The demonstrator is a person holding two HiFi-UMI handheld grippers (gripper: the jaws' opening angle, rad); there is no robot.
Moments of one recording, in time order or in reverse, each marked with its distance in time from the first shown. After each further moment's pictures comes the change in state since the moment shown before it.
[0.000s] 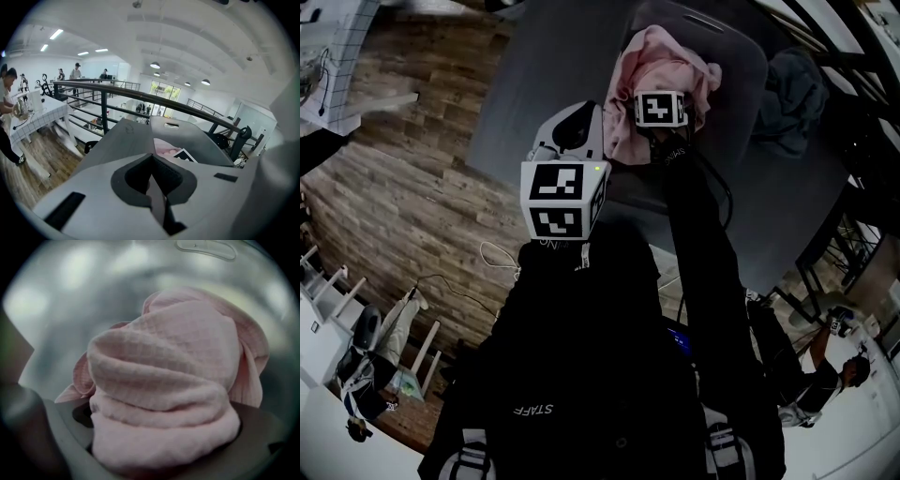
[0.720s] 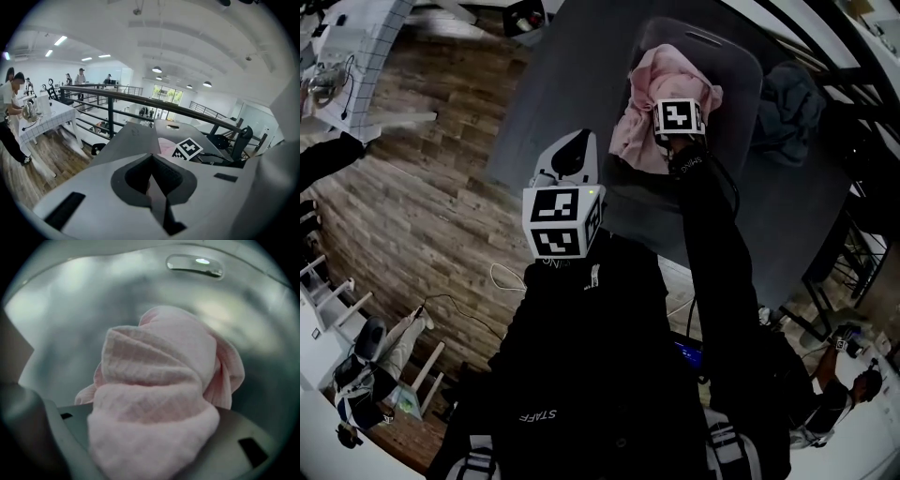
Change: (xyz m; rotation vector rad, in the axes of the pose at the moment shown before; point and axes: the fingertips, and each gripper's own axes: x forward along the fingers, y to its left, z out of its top) left arm -0.060 0.005 -0.015 0.004 -0.044 0.043; right arm -0.040 -0.013 0.001 0.017 -0.010 -0.004
